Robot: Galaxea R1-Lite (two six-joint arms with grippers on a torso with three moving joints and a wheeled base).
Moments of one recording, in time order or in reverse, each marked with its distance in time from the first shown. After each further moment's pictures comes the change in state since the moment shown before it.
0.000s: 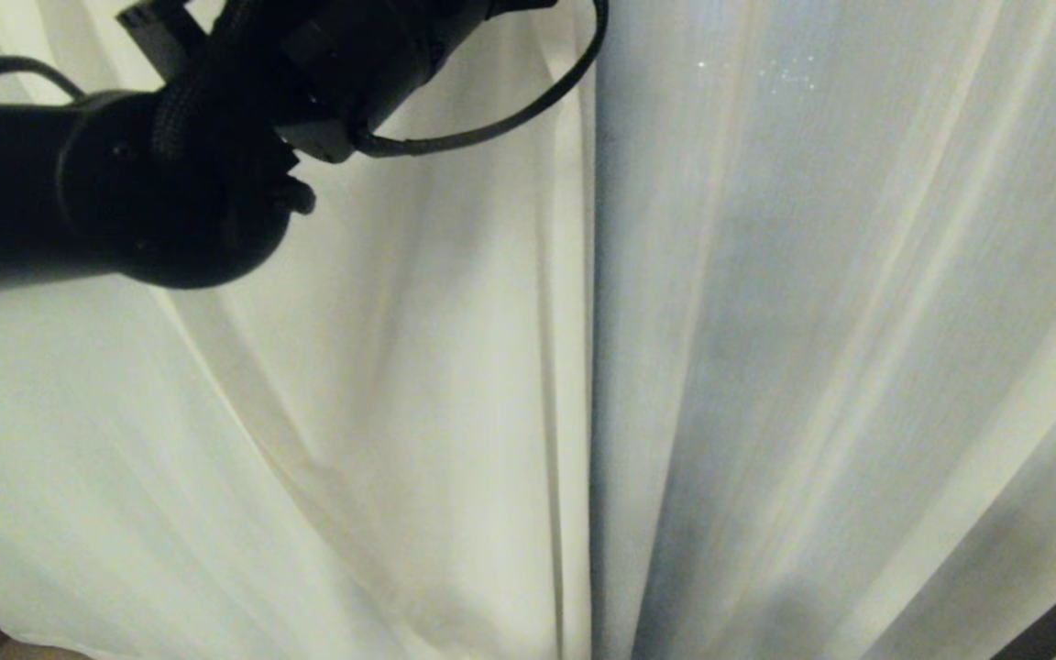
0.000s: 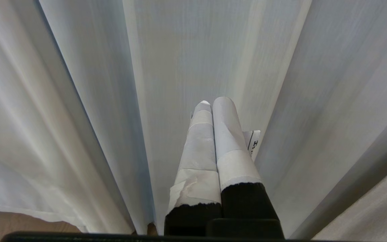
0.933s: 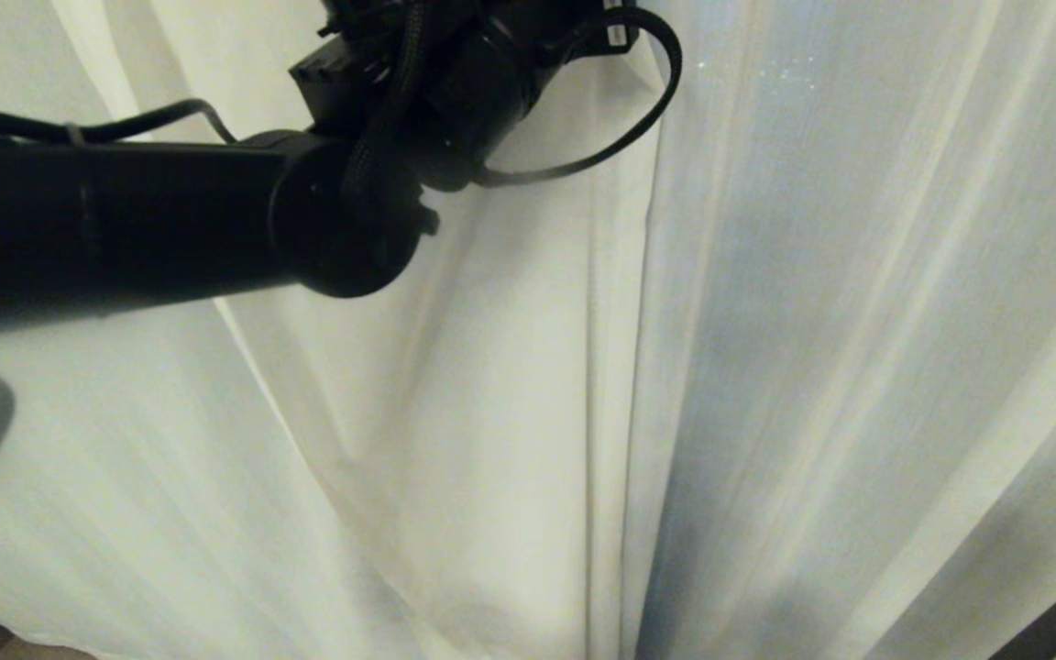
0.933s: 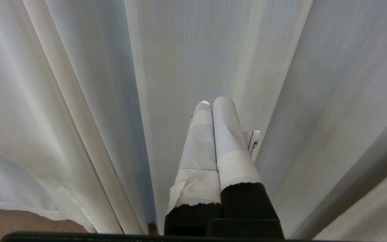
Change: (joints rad) left arm -0.045 0.172 -0.138 0.028 0.031 -0.008; right arm 0.000 0.000 0.000 0.000 0.000 0.000
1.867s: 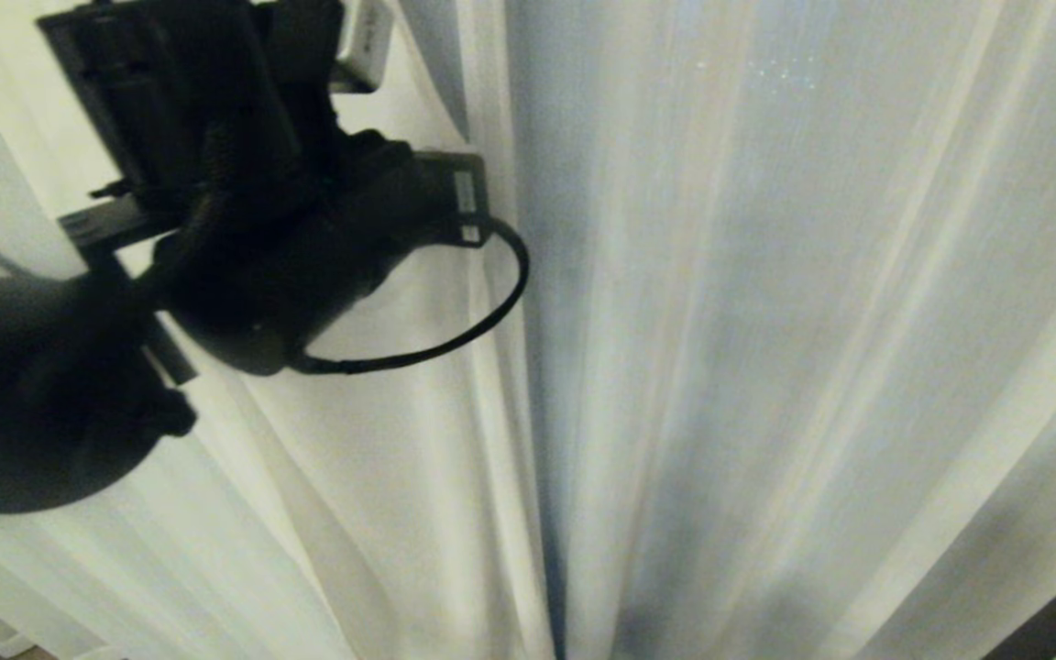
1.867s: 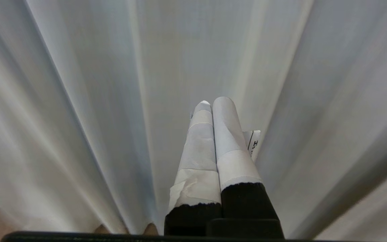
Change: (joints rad) left arm 0.044 -0.406 0.709 0.021 0.235 0.011; right arm 0.000 0.000 0.000 0.000 0.000 0.000
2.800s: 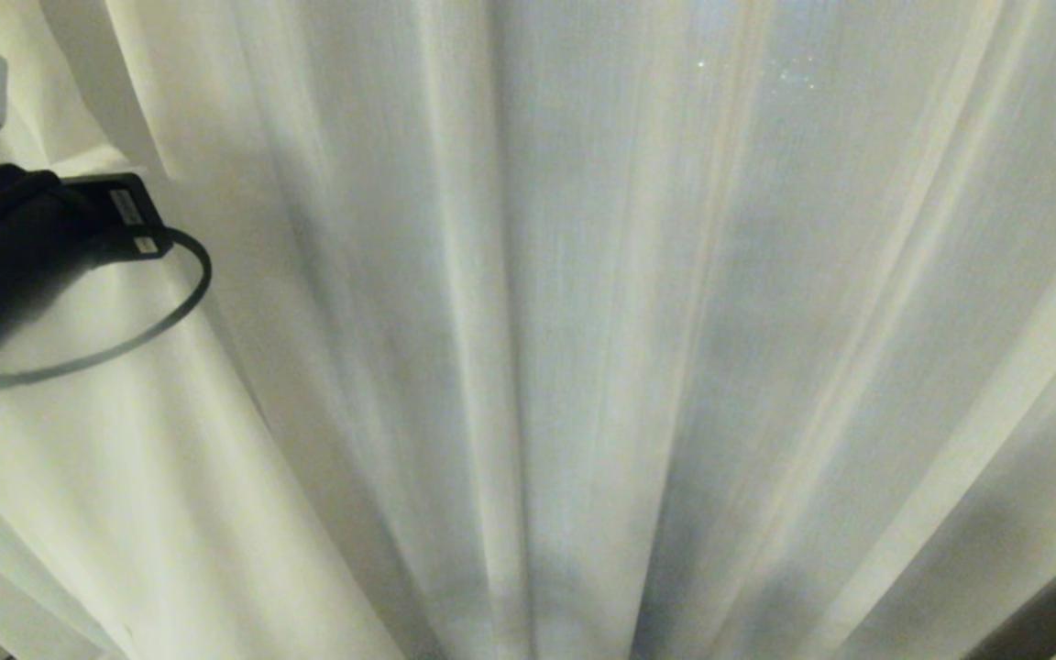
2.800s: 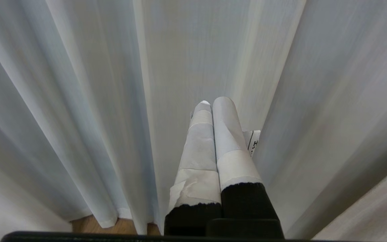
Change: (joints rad) left arm 0.568 -0.237 0.249 -0.006 -0.068 -0.013; right arm -0.001 0.000 0.000 0.000 0.000 0.000
